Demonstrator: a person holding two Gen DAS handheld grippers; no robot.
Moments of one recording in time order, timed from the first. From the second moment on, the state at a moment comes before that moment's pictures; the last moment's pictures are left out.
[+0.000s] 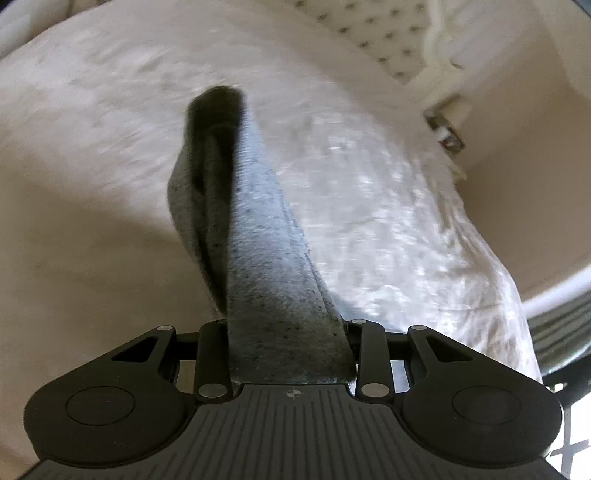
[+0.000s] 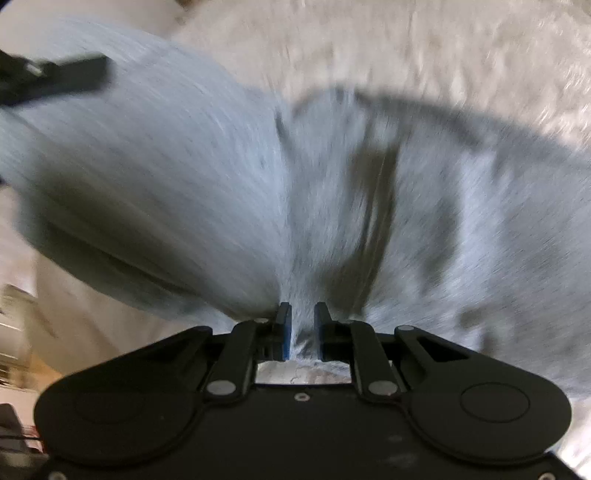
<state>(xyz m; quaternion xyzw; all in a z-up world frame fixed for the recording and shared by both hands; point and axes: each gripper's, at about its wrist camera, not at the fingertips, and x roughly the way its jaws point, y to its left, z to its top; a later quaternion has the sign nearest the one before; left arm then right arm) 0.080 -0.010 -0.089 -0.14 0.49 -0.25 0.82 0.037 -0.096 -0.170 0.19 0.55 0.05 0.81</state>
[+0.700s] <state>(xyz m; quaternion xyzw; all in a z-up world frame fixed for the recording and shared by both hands) 0.014 -0.262 -0.177 0.02 0.53 -0.39 0.75 -0.086 -0.328 -0.147 0.25 0.54 -0.12 0.80</state>
